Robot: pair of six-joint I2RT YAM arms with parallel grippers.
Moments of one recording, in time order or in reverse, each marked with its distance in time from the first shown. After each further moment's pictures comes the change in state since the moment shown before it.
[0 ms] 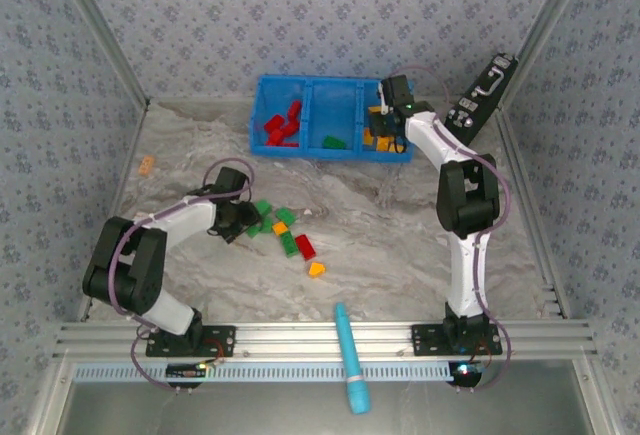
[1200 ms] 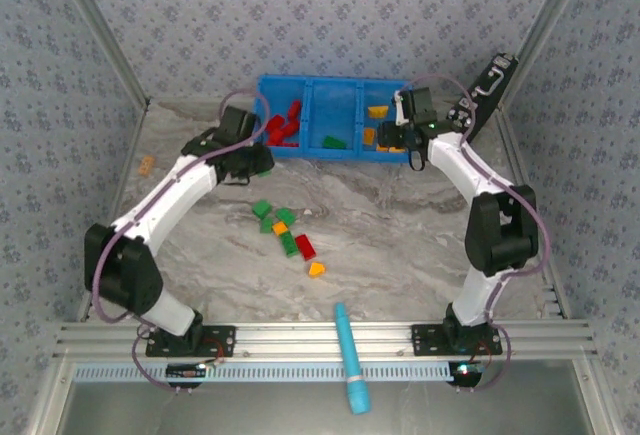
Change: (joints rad) left arm -0.094 0.029 0.600 -0.241 -0.051 0.284; right arm -0.001 -0.401 -0.407 0.093 -0.074 0.034
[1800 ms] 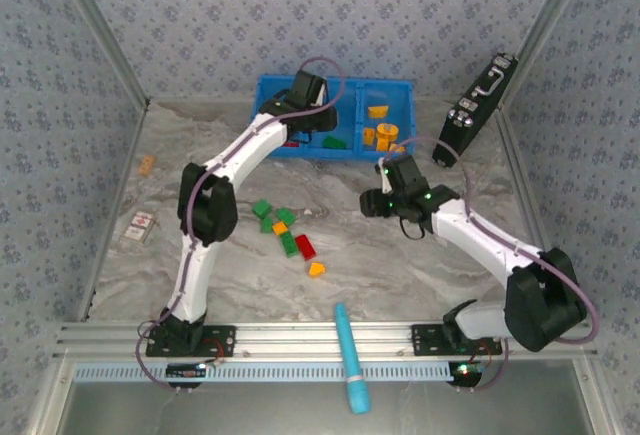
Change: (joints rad) left arm -0.118 0.705 0.783 0.096 0.039 0.186; right arm 0.273 -0.441 -0.561 0.007 -0.038 0.168
